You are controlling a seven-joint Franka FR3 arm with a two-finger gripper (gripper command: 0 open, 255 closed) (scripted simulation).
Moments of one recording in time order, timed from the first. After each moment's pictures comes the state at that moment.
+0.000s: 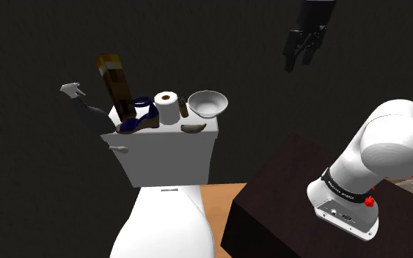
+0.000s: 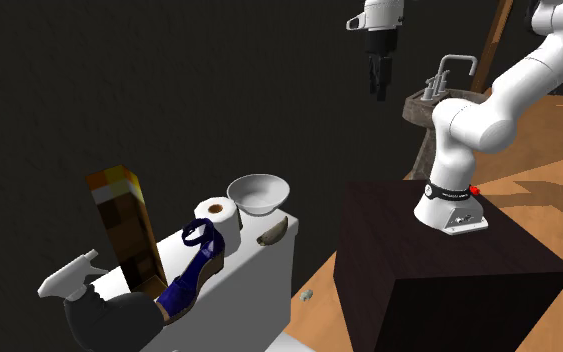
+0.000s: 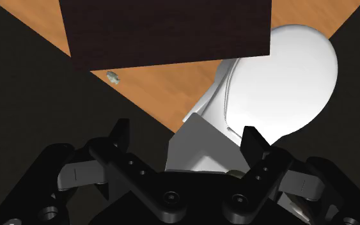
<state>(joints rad) 0.02 -0.83 -0.07 -2.42 -0.01 1.52 0.13</state>
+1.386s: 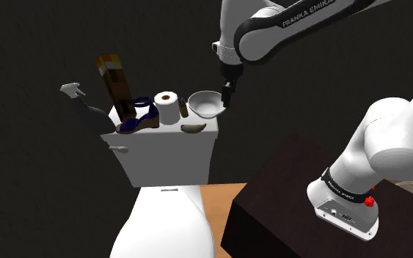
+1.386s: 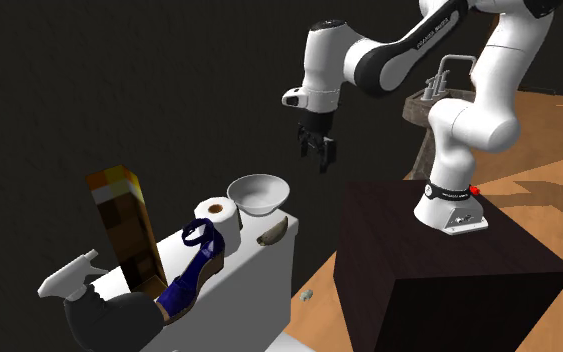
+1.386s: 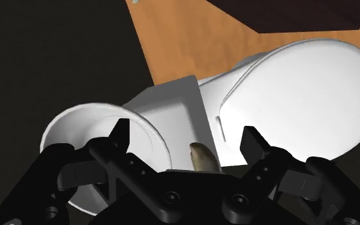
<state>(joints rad) 0.19 -0.24 -0.03 -2.42 -0.13 2.19 -0.19</state>
